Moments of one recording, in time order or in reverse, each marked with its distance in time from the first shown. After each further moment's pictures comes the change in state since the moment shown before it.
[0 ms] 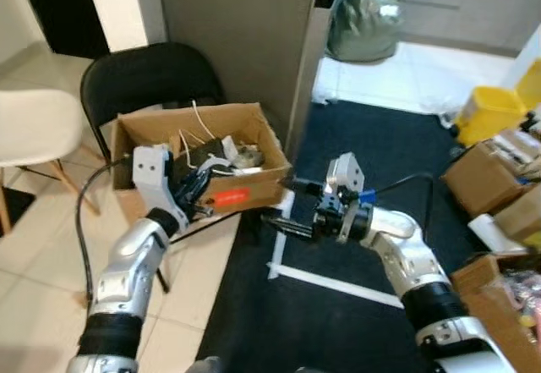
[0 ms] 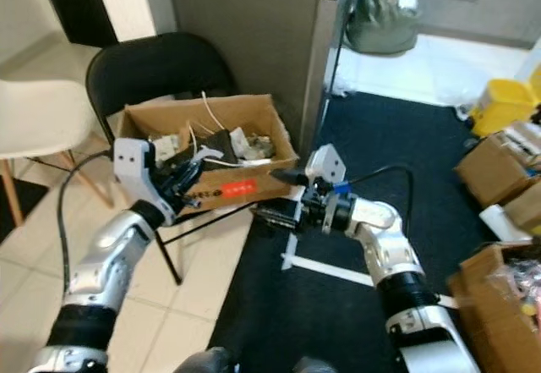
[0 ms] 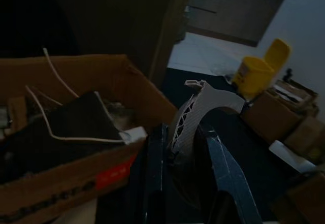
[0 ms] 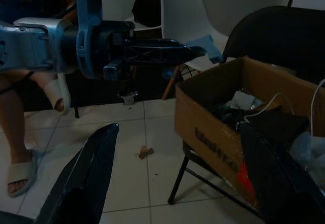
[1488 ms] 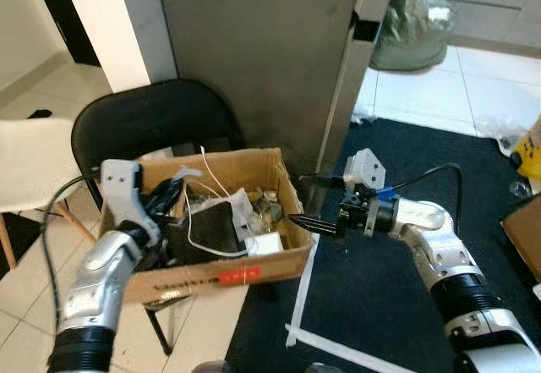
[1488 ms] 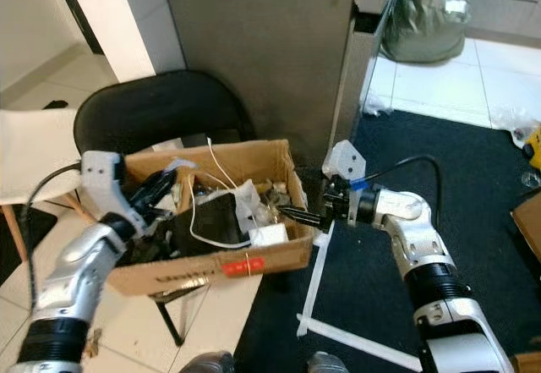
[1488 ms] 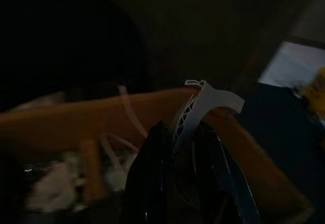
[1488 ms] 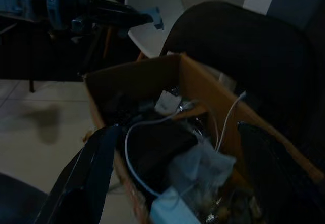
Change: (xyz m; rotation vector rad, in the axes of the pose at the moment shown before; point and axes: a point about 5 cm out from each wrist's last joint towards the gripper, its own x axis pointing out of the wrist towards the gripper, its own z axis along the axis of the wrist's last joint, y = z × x) left arm -0.050 0.052 -0.001 0.030 0.066 0.152; right arm -0.018 -0.009 0.004 -0.102 0.105 0.004
